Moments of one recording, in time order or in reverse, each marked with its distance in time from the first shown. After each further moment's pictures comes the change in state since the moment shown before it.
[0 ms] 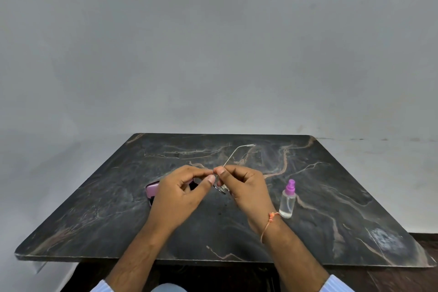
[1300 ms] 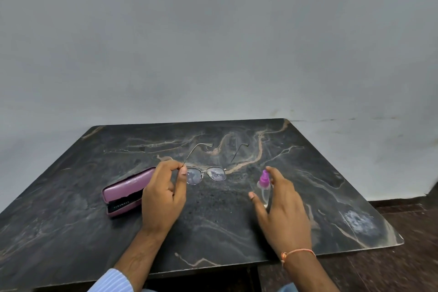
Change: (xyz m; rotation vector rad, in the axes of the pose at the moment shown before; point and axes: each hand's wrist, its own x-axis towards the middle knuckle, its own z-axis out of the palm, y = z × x) left_hand 0.015 -0.059 0.079 0.173 0.215 0.167; right_hand -0.045 0.063 -0.113 -1.085 0.399 -0.085
